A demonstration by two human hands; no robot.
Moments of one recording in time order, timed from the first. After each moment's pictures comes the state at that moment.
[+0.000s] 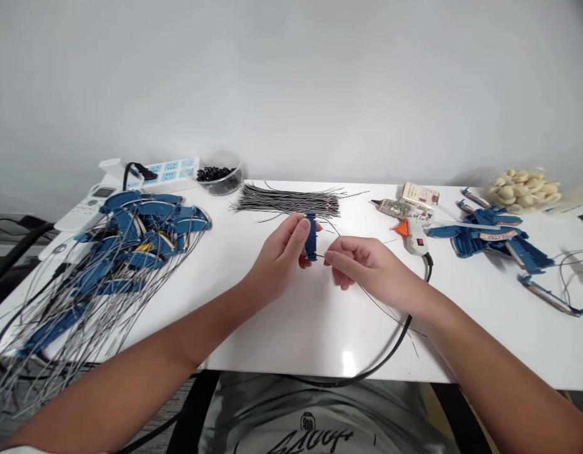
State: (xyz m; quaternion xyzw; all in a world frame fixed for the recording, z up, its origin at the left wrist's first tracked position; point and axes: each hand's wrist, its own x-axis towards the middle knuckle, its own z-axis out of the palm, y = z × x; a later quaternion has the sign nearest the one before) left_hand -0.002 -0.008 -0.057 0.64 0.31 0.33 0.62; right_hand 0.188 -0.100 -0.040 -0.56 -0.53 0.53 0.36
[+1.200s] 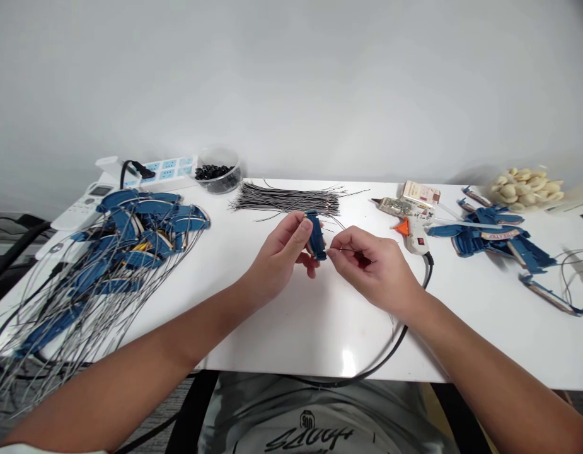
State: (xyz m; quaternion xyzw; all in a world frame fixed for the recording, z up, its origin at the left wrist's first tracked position) left_hand 0.001 -0.010 -0.051 0.56 0.25 0.31 0.72; right_hand 0.180 -0.105 -0.045 -0.59 -0.62 0.28 0.43
